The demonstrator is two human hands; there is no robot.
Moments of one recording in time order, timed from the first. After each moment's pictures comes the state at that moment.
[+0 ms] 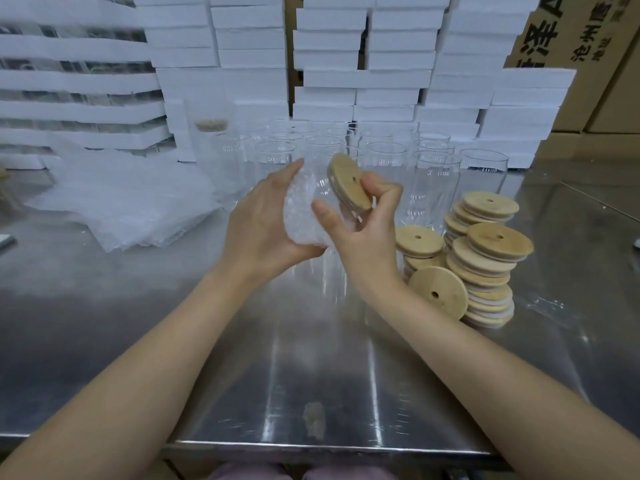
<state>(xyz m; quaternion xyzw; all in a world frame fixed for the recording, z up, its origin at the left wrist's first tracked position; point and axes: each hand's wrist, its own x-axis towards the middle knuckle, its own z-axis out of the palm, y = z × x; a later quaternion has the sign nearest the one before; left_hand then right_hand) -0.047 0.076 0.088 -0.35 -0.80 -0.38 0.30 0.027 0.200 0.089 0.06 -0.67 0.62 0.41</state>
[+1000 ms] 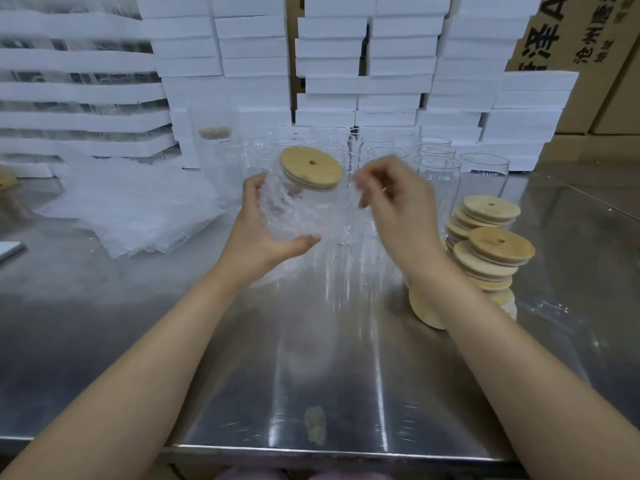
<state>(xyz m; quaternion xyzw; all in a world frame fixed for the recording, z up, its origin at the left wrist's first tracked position) -0.058 0.066 0.083 -0.38 -0.72 -0.57 0.15 0.036 0.241 0.127 0.09 -0.76 0.45 0.45</state>
